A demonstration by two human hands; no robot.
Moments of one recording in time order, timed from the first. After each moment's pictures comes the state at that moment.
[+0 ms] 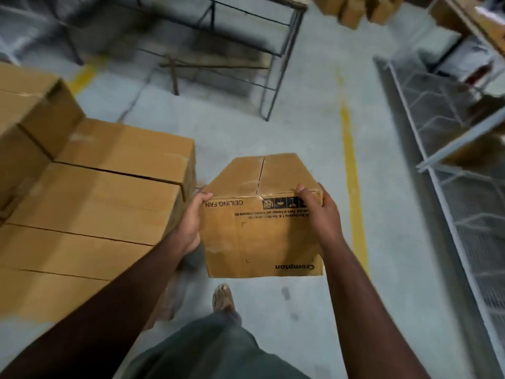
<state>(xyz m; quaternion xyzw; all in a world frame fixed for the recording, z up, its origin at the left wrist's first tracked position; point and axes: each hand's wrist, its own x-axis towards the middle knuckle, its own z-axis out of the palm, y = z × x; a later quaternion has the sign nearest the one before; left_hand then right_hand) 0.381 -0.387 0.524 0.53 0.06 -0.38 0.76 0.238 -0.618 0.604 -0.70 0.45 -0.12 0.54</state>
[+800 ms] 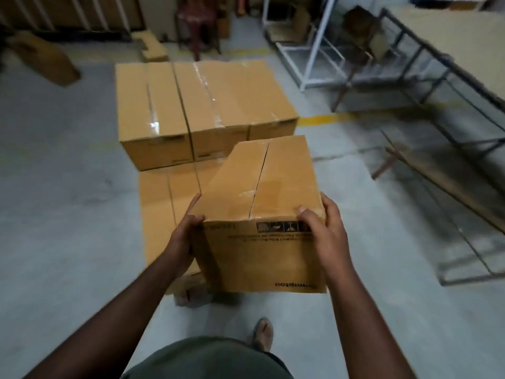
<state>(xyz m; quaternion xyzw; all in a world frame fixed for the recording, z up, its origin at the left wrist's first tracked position) 0.404 -0.308 0.556 0.48 0.29 0.12 0.82 0.551 -0.551 0.646 -0.78 -0.04 0.18 0.60</state>
